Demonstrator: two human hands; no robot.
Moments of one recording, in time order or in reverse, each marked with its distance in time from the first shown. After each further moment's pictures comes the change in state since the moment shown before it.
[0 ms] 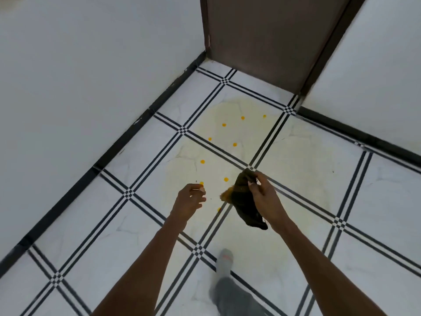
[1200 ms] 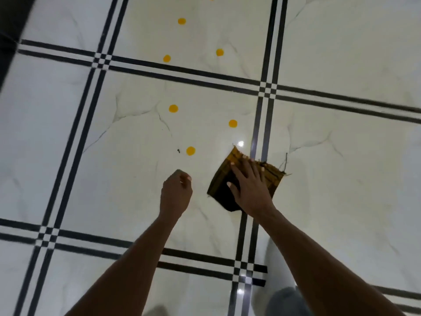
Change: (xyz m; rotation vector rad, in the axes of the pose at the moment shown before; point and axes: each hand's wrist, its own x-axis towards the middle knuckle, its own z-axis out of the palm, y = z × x) left_hand 0.470 -0.362 -0.048 0.782 -0.110 0.292; right_hand 0.267 0.480 0.321 -0.818 0.165 0.124
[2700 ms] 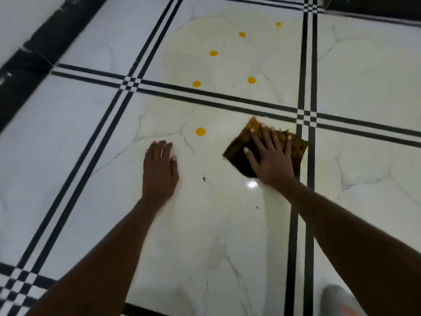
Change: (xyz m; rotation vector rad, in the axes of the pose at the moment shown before) left_hand 0.182 -0.083 -0.038 0.423 0.509 0.537; right_hand 0.187 -0.012 -0.009 -0.213 0.305 -0.099
